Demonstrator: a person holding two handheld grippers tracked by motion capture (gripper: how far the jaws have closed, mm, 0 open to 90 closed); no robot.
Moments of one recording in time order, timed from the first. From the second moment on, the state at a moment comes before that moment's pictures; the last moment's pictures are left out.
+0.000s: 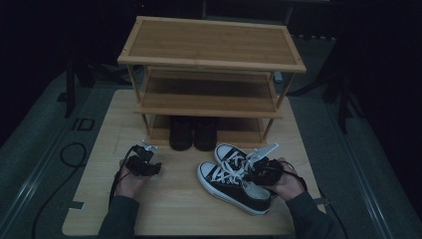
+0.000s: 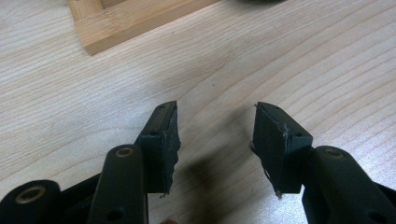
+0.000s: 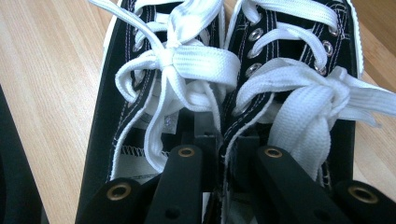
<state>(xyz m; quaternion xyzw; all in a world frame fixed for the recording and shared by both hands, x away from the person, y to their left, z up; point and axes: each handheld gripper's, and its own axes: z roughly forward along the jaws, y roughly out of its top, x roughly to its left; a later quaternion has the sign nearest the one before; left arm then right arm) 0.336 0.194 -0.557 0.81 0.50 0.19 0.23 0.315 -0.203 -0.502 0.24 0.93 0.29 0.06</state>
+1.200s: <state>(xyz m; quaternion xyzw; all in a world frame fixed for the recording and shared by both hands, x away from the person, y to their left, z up) 0.336 0.194 -0.557 0.81 0.50 0.19 0.23 0.317 -0.197 -0.466 0.20 0.93 0.32 0.04</state>
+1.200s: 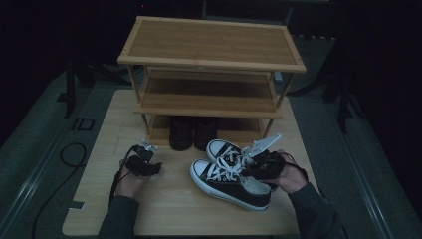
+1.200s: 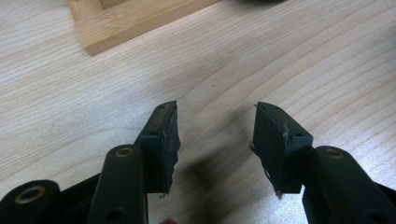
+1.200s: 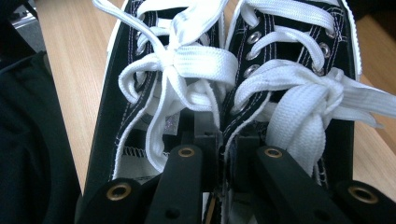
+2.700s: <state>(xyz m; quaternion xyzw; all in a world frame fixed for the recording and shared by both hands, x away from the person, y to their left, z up) 0.337 0.193 -0.560 0.81 0.50 0.19 0.23 0.331 -0.189 -0.363 0.14 0.91 0.39 0.07</state>
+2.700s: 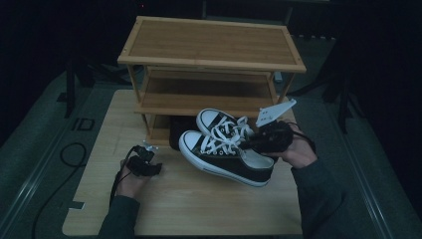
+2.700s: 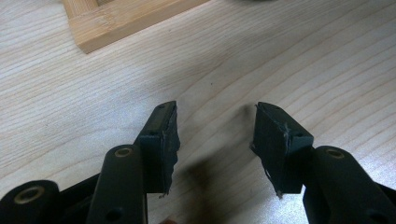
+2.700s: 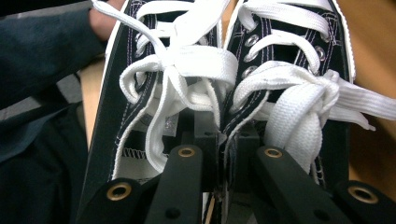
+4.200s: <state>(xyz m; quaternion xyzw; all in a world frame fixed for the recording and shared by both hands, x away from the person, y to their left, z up) 0.337 0.196 -0.558 0.81 0.50 0.19 0.23 0.391 -0.139 -0.344 0.31 0.85 0.38 0.20</state>
